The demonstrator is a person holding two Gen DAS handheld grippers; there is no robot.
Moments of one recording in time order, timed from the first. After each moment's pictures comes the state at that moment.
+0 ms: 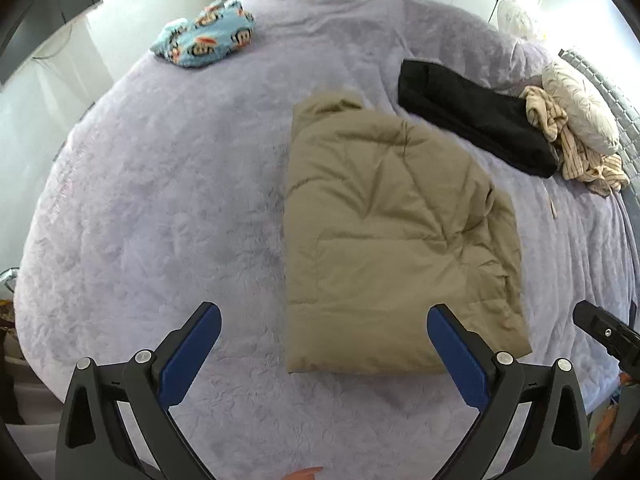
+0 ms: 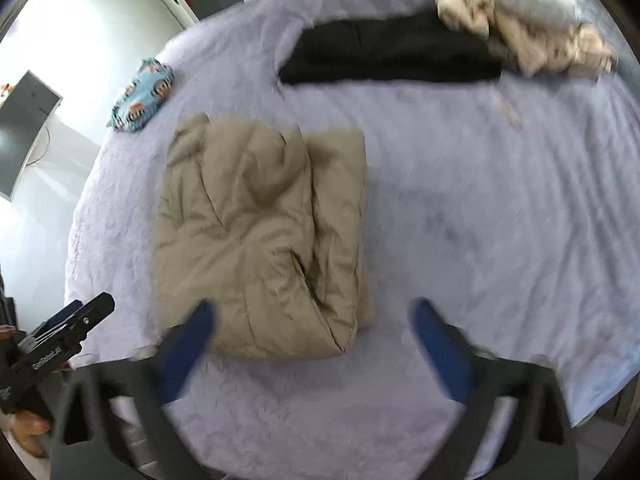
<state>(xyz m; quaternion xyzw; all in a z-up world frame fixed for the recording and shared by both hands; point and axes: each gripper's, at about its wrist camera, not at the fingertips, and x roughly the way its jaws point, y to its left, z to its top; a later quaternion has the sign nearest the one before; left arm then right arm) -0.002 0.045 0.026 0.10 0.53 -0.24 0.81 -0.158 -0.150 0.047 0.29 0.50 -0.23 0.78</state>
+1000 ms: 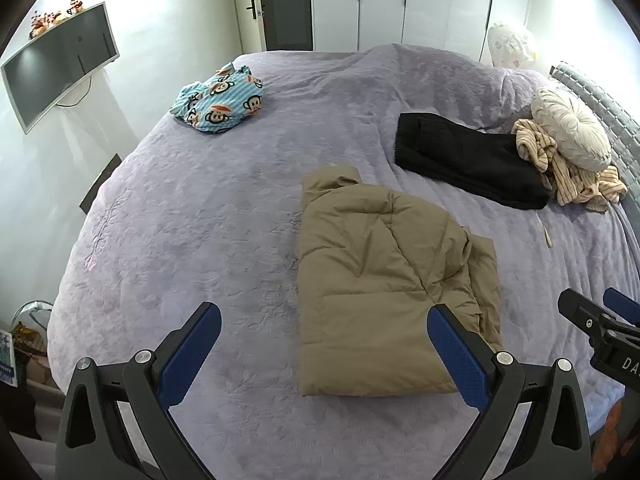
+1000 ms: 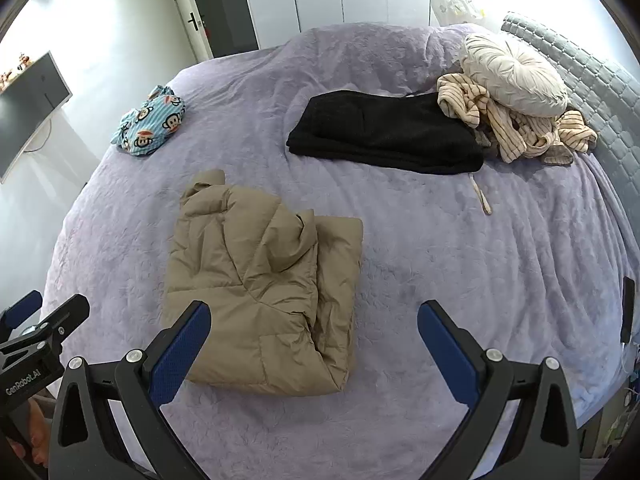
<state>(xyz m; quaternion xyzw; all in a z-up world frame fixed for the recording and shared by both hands) -0.023 0.047 0.107 0.12 0.46 -0.22 0.85 -0.136 -0.130 0.113 0.20 0.46 -0.28 0.82</state>
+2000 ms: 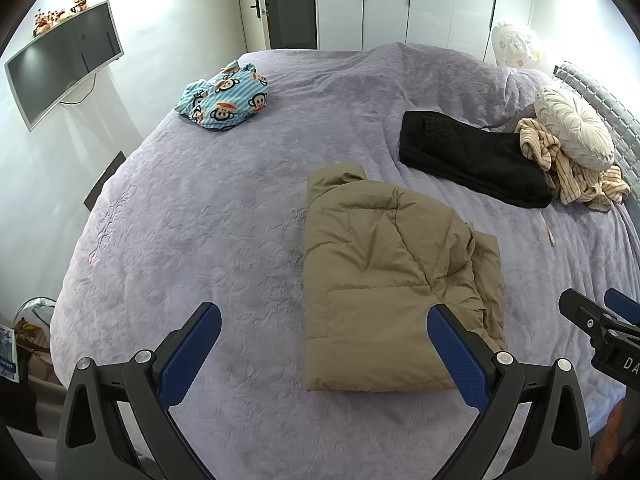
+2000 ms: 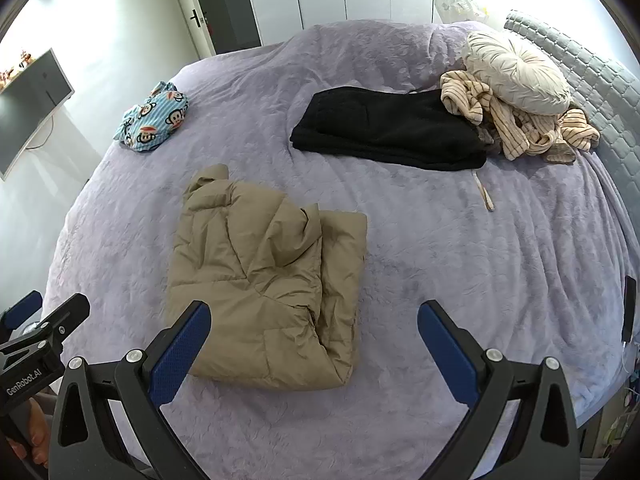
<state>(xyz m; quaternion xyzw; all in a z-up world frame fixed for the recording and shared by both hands) -0.025 0.052 0.104 0.12 0.46 -0.22 0.85 -0.138 -0.124 0.110 0.20 0.47 -0.27 0.82</state>
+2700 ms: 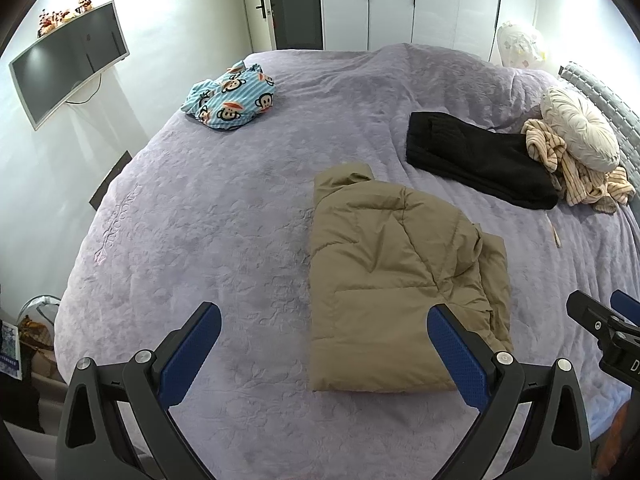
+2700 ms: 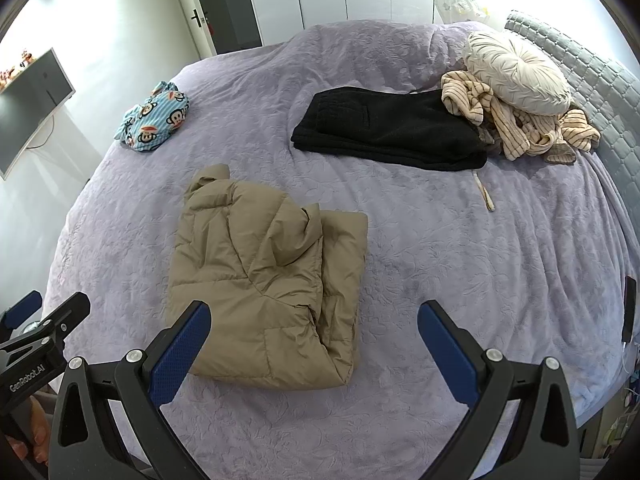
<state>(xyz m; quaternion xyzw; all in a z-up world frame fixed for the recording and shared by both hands) -0.026 0.055 0.103 0.12 0.46 -0.21 0.86 -0.138 -0.124 0.111 0.20 0.47 -0.27 0.82</state>
